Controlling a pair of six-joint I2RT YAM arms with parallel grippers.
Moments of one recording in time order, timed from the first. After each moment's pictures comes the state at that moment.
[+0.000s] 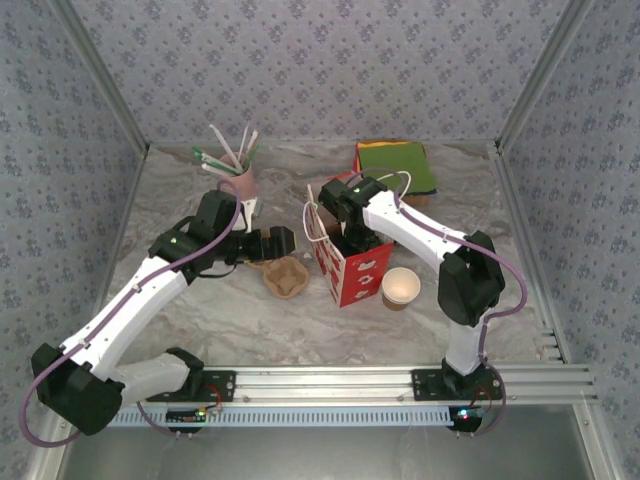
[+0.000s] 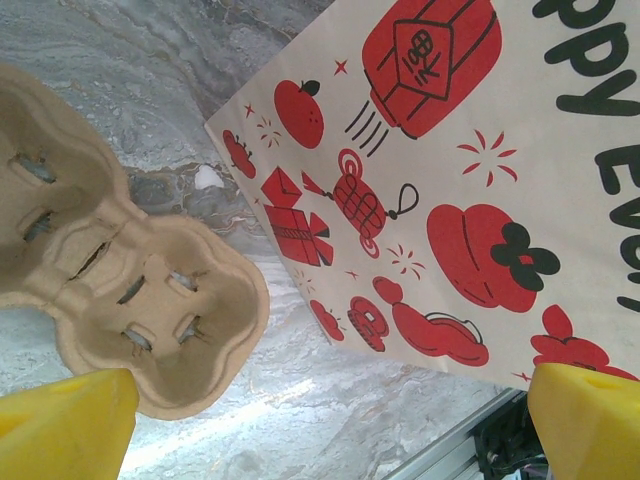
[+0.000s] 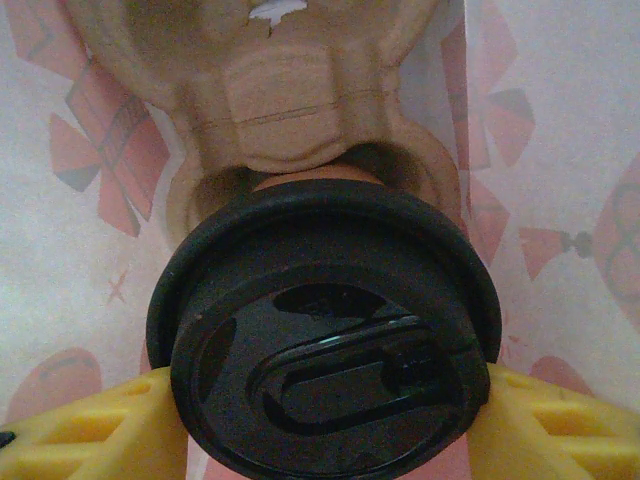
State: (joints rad) left arm -0.54 1.12 1.05 -0.72 0.32 -0.62; right arm 0.71 1.87 1.63 -1.32 -0.03 0.51
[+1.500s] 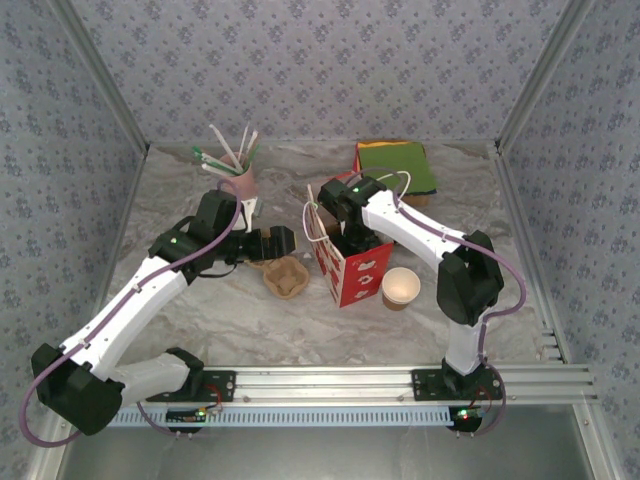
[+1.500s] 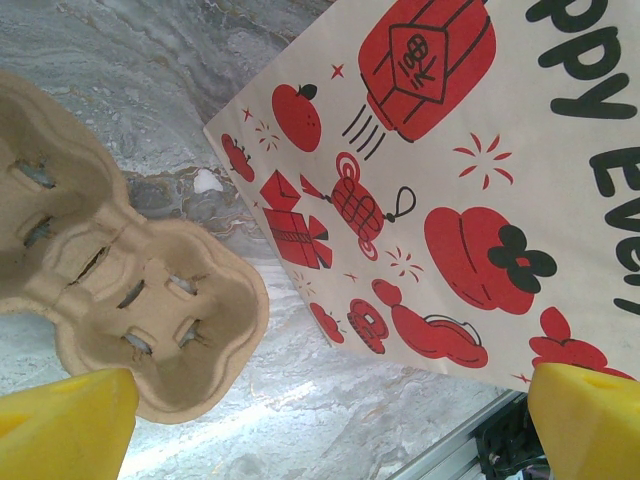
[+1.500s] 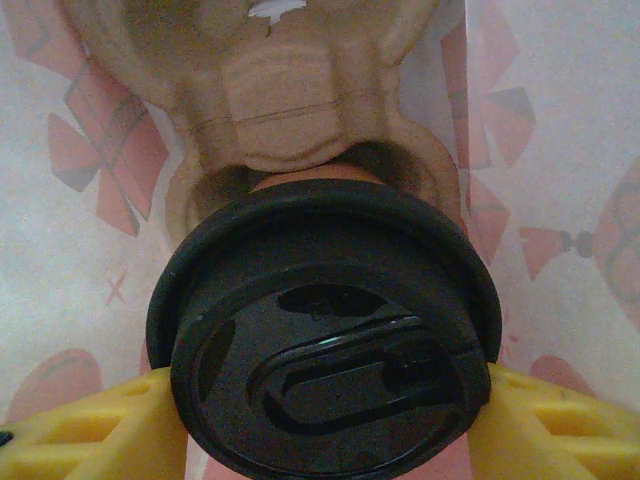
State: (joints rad) left arm -0.54 1.12 1.05 -0.72 0.32 -0.61; right arm 0.71 1.87 1.64 -1.33 -0.03 0.51
